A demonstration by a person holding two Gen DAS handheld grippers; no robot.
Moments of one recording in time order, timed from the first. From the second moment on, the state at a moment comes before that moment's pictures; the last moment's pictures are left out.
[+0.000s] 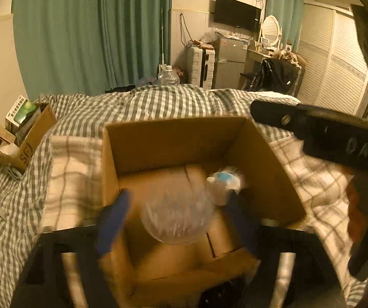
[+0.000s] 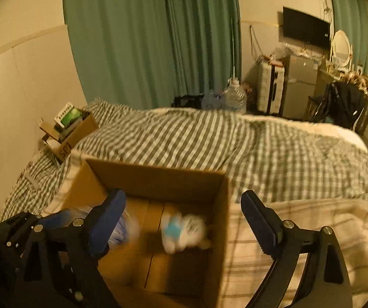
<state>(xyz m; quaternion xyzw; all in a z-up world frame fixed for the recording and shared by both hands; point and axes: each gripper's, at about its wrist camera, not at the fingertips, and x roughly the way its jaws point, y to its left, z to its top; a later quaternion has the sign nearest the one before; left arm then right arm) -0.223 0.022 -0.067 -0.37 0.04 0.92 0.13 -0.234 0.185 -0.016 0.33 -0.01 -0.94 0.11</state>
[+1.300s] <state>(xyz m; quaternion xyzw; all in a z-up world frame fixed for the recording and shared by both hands) -0.102 -0.043 -0.155 -0.50 0.01 0.87 0.05 -0.036 0.178 -0.082 0.41 0.08 -0.90 0.09</state>
